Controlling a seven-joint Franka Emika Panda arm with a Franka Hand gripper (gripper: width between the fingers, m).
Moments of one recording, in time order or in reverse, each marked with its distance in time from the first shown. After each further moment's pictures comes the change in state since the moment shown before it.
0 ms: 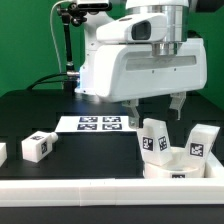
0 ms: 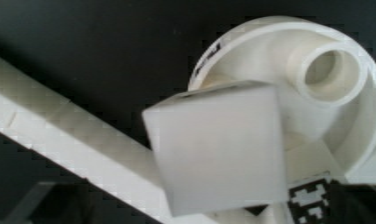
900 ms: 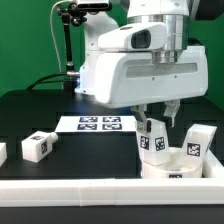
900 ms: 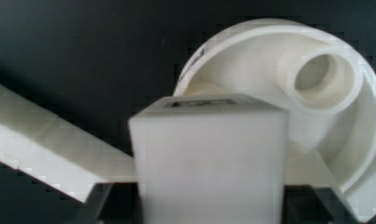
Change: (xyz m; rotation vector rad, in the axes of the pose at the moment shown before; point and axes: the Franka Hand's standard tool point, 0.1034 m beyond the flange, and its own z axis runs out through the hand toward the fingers) arm -0.001 -0.001 0.008 -0.010 0.004 0.052
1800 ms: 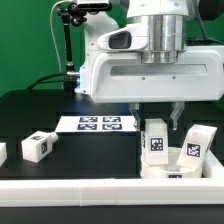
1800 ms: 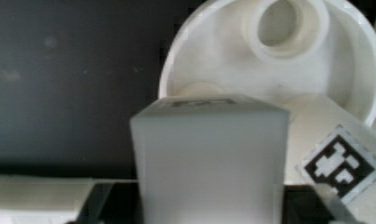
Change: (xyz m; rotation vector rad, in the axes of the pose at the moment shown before) arm -0.001 0.001 0.001 0.000 0.003 0.606
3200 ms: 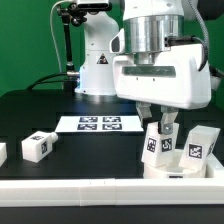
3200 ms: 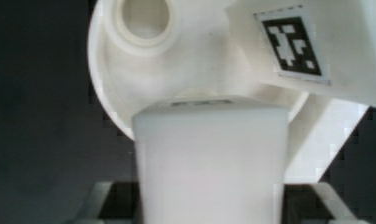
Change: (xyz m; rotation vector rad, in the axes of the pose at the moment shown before) arm 0.002 -0.002 0.001 0.056 0.004 1.102
